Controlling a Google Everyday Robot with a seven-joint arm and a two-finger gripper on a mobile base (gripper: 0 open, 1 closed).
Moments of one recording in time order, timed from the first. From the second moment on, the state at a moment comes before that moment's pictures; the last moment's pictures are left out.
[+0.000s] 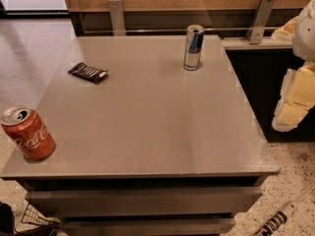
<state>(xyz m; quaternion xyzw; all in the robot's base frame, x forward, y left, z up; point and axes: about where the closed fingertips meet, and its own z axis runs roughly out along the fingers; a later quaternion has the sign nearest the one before) 0.438 -0.215 0.984 -0.60 0.78 -0.04 0.17</state>
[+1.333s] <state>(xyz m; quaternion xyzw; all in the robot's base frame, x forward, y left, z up) 0.525 -0.100 0.958 -0.54 0.76 0.11 0.35</state>
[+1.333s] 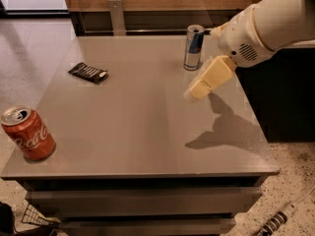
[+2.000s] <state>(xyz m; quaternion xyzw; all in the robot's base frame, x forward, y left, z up) 0.573 -0.010 0.953 -0.47 0.69 0.24 0.49</state>
